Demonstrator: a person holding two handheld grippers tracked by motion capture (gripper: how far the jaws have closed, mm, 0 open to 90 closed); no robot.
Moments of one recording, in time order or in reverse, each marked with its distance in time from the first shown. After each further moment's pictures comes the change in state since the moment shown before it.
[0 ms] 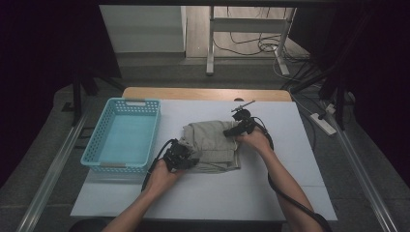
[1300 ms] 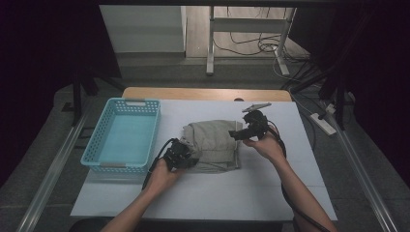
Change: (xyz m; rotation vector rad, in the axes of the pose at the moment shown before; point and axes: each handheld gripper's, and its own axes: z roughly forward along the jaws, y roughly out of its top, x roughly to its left) left arm 0.001 0.004 -0.001 0.028 -0.012 0.006; right arm 0.028 -0.017 -0.072 -0.173 -0.103 -0.023
